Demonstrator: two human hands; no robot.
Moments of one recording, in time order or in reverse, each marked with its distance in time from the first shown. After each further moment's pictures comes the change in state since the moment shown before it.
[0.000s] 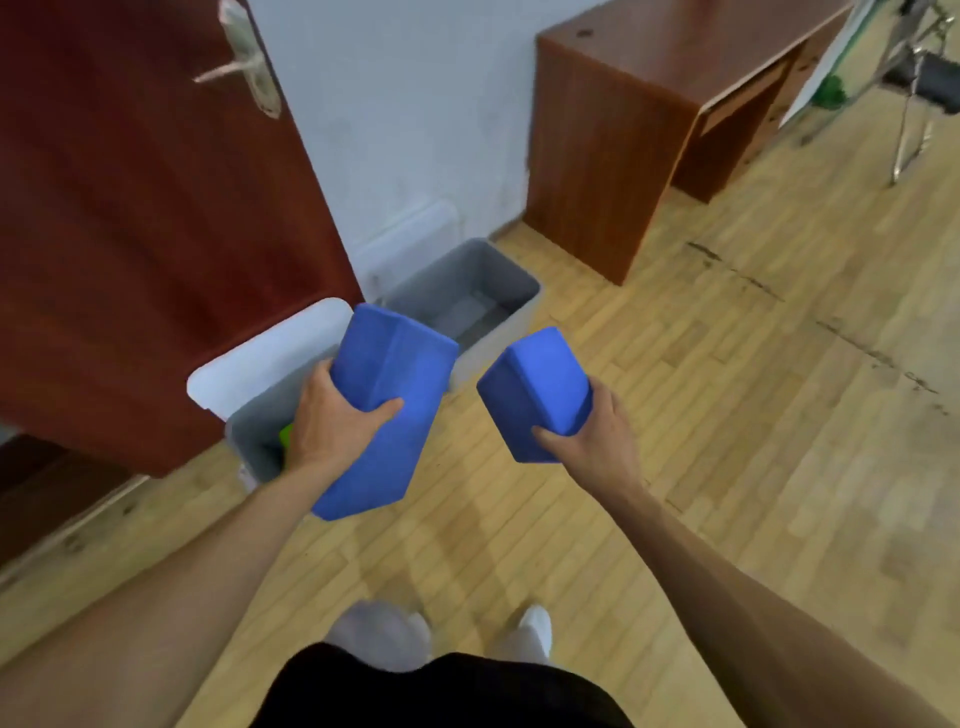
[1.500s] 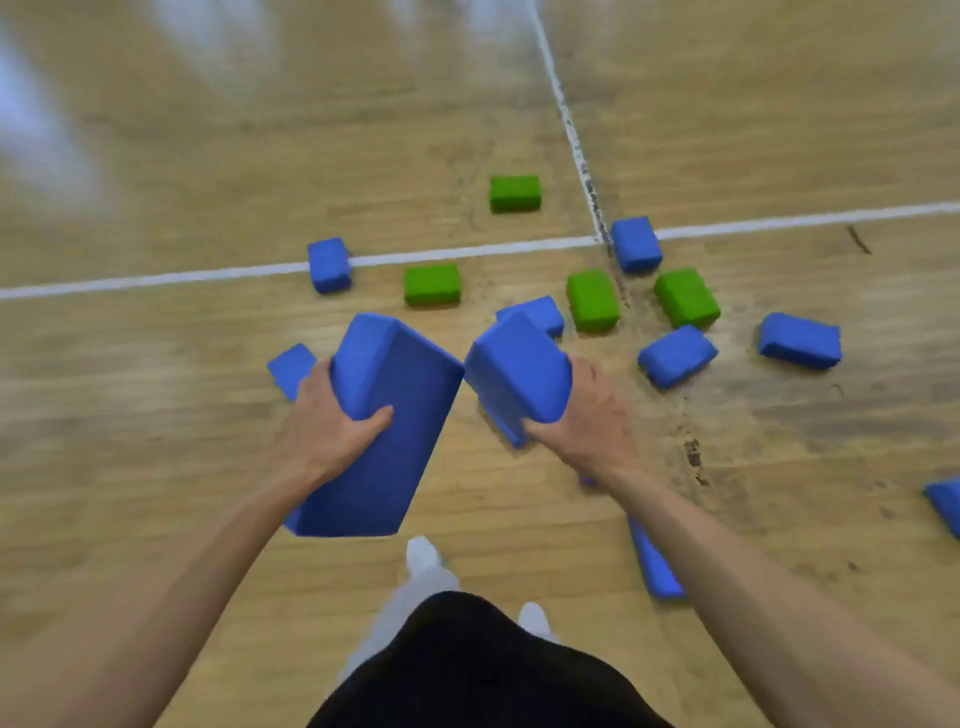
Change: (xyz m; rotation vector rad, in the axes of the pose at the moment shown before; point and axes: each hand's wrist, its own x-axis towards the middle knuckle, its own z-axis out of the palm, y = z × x) left_hand -0.729 -0.278 -0.130 0.497 -1.711 1.896; right_hand -1.023 -0.088 0.304 0.179 1.461 1.735
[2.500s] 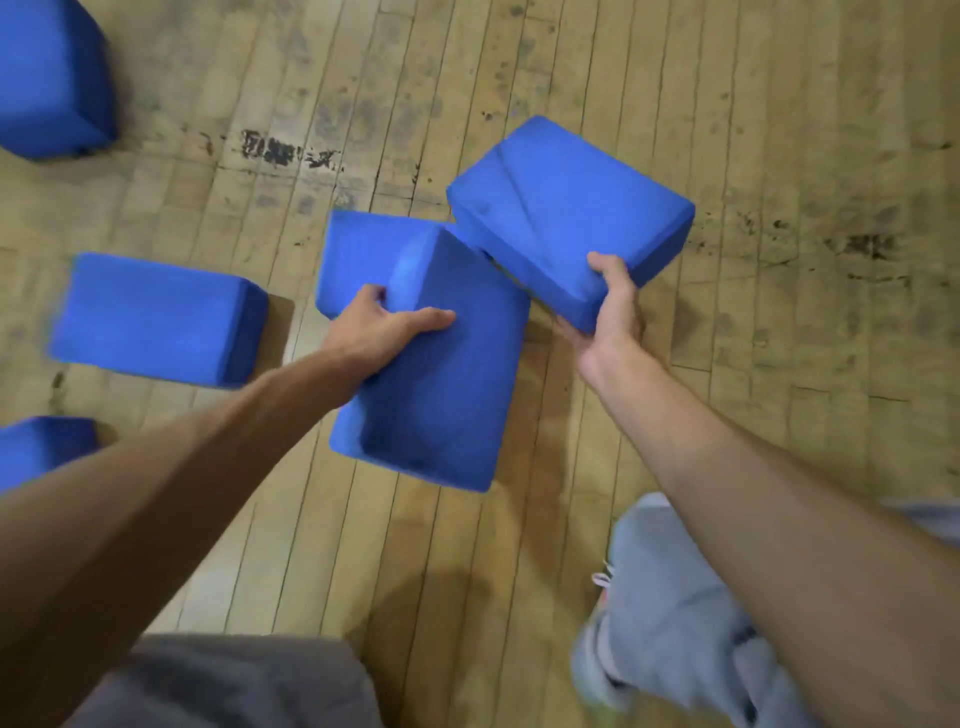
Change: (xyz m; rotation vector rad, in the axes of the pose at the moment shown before) left_hand -0.028 -0.074 0.848 0.403 -1.121 0.524; right_hand -0.215 0.649 0.405 1.529 1.599 1.347
